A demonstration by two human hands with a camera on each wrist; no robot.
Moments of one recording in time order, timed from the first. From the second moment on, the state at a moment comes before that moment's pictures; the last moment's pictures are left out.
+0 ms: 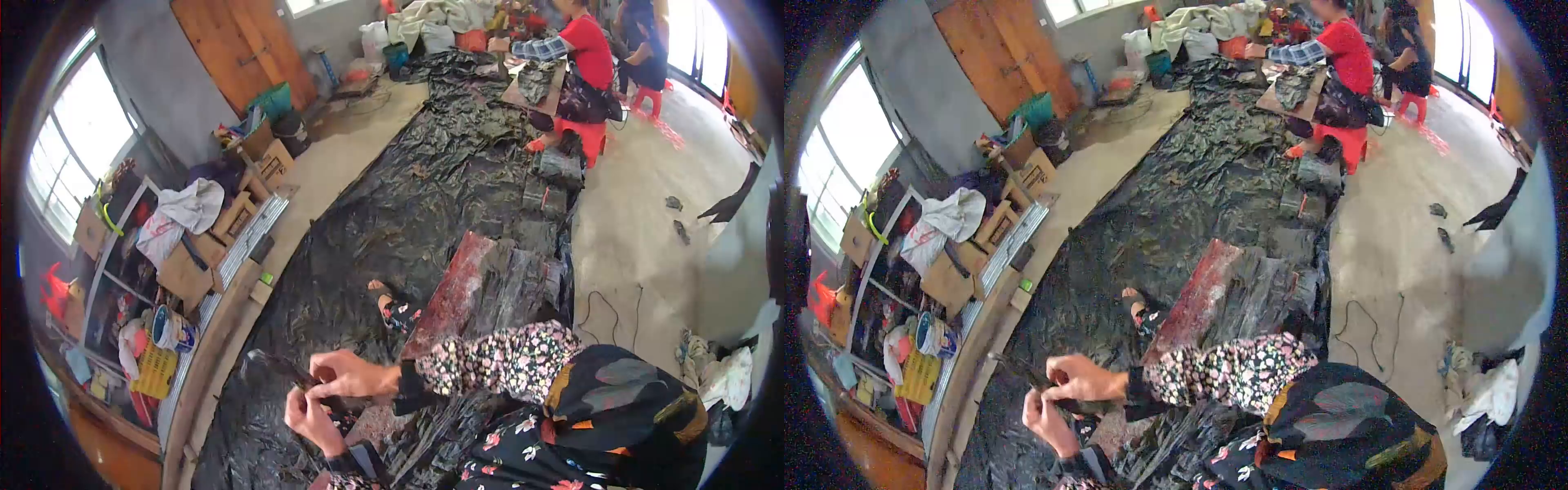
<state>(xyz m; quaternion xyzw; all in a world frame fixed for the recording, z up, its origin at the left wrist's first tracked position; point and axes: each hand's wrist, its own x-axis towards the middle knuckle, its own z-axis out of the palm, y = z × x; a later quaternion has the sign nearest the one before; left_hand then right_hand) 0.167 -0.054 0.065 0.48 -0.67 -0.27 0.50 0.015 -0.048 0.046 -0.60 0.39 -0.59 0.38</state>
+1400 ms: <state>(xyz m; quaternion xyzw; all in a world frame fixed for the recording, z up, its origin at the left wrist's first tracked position) 0.152 -0.056 0.053 0.42 -0.57 -0.44 0.55 0.016 -0.035 0.051 -0.58 0.47 -0.59 0.32</state>
